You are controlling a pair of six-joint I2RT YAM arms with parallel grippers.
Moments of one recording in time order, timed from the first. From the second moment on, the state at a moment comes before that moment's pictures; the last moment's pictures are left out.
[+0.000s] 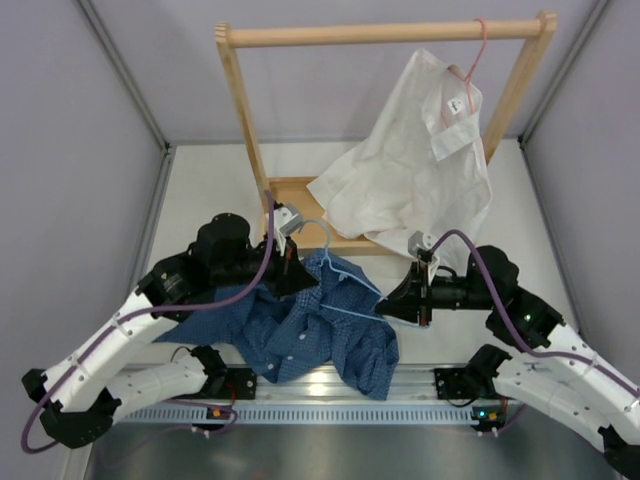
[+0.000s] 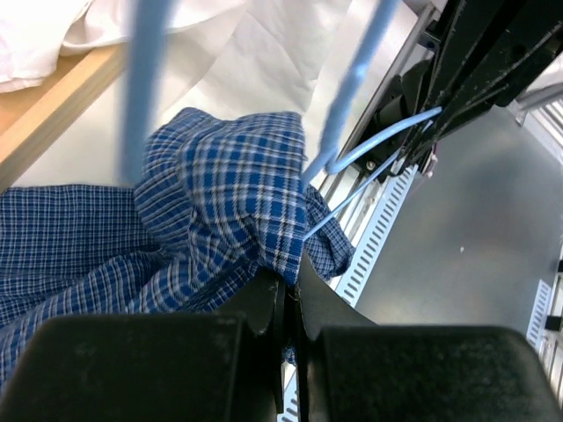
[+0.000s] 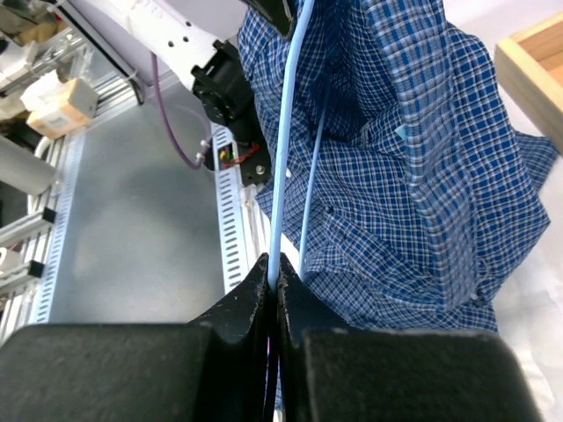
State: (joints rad) left arm -0.82 0.90 1.13 -0.68 0.37 -0.31; right arm 0.77 0.60 0.71 -0.33 -0.67 0.25
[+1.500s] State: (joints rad) left arm -0.90 0.97 1.51 -0.67 0.16 0.22; right arm 0.78 0.43 0.30 0.53 -0.50 0.51
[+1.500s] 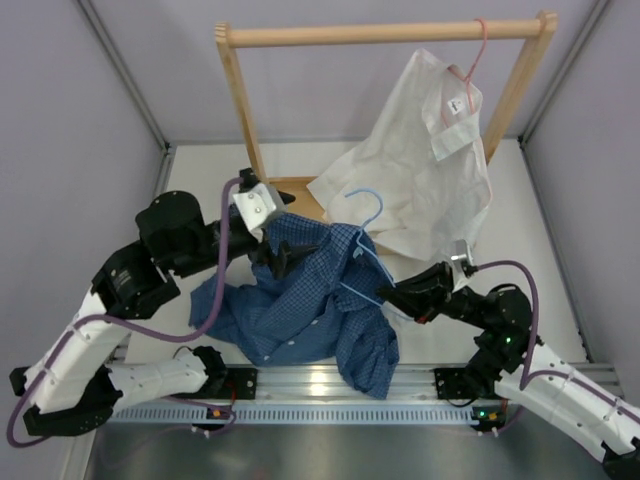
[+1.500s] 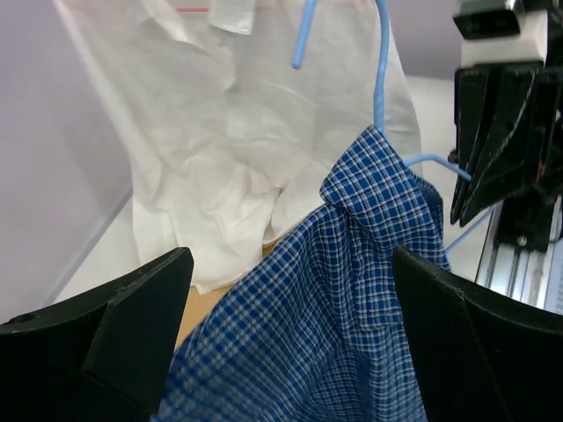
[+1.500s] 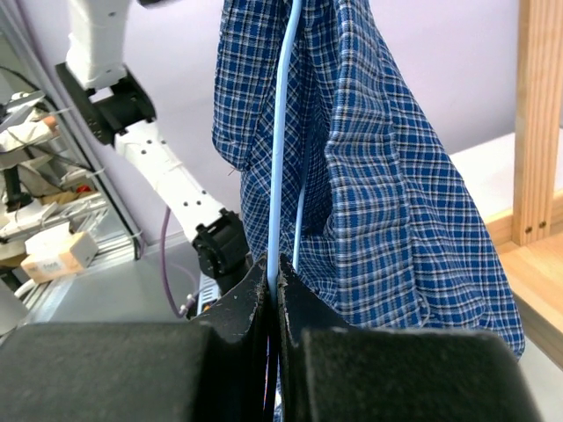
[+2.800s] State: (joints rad) left arm -0.87 1.23 1.65 -0.79 0.90 0.21; right arm 0.78 0.36 0.37 0.37 -0.75 0.42
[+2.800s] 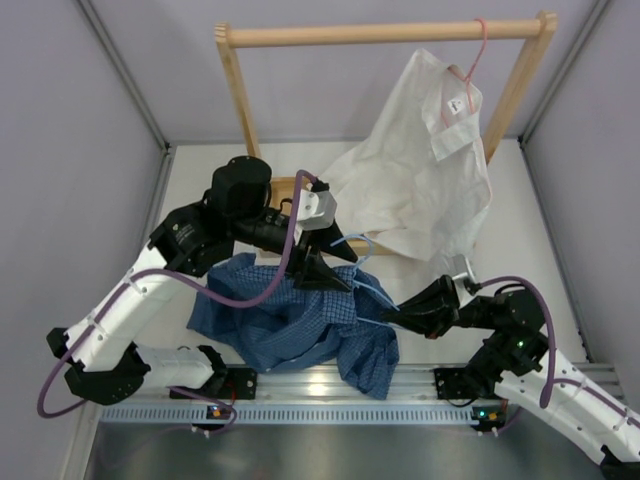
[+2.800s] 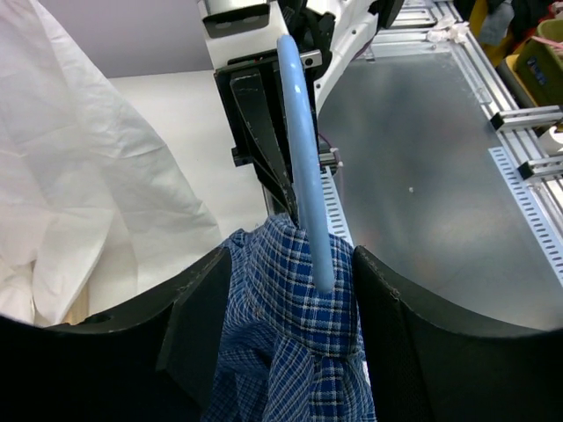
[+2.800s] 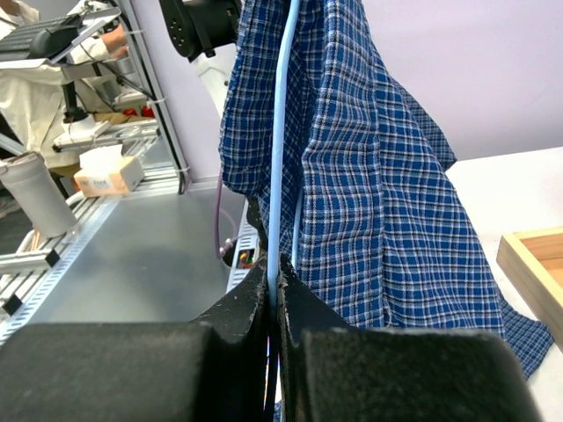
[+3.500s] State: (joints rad) left arm -0.86 1.18 1.52 -0.61 0.97 0.09; right arm 0.78 0.38 0.38 0.37 -0.78 0.41
